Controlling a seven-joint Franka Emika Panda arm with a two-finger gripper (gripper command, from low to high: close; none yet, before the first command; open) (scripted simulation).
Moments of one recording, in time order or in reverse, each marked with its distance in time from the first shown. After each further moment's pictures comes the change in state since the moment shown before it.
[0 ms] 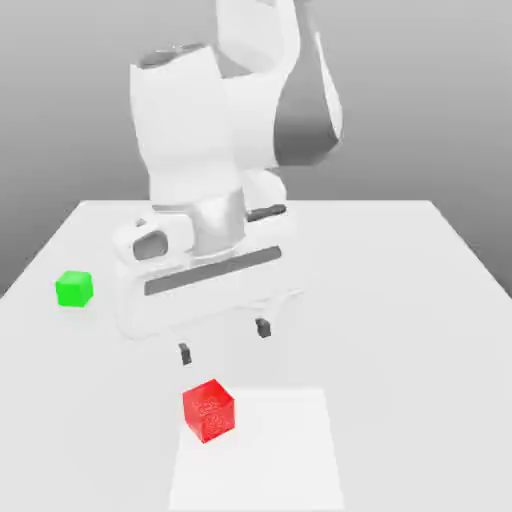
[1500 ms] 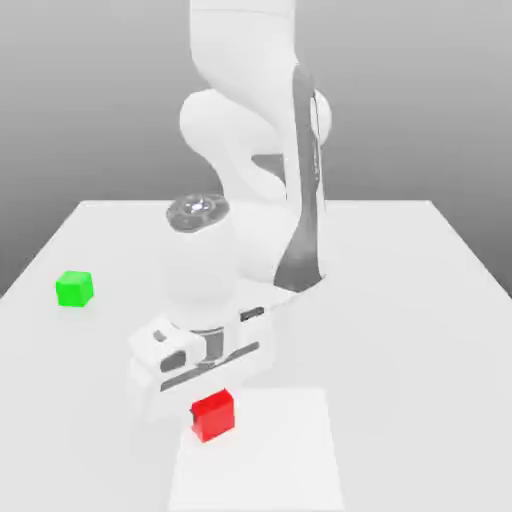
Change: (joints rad) arm -0.194 0.334 0.195 -0.069 0.028 0.305 -0.205
